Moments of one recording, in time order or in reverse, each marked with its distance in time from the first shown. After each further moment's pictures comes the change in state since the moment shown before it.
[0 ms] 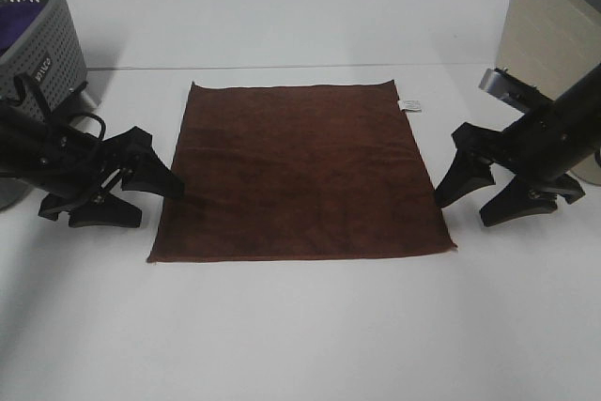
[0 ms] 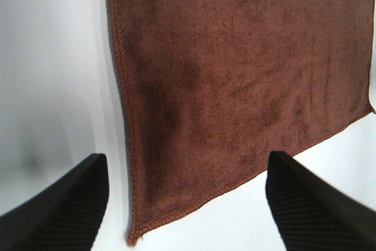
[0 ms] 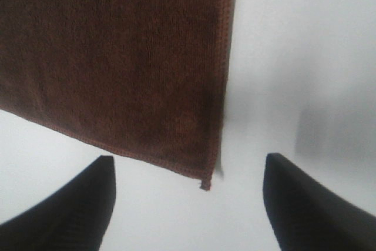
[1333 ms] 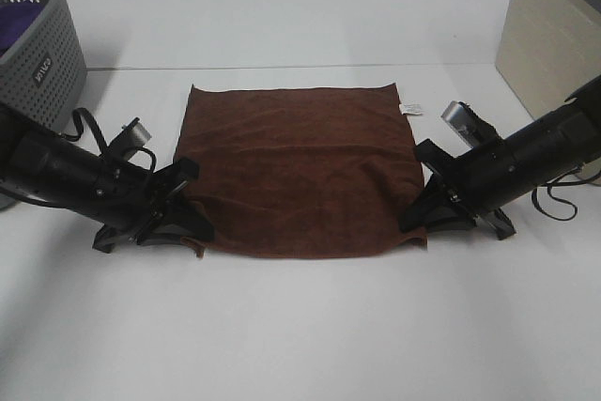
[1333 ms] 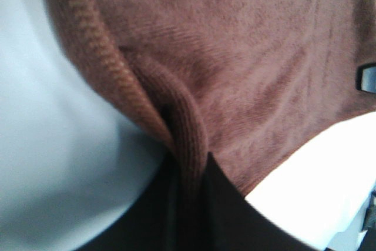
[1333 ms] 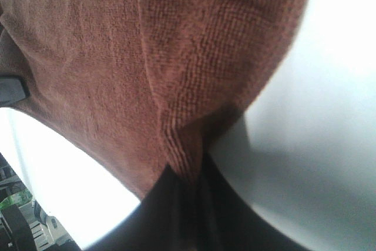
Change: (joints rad) left arm -0.110 0.144 -0.019 -0.153 0.014 0.072; right arm 0.045 0.220 -0.017 0.333 0.049 -0.218
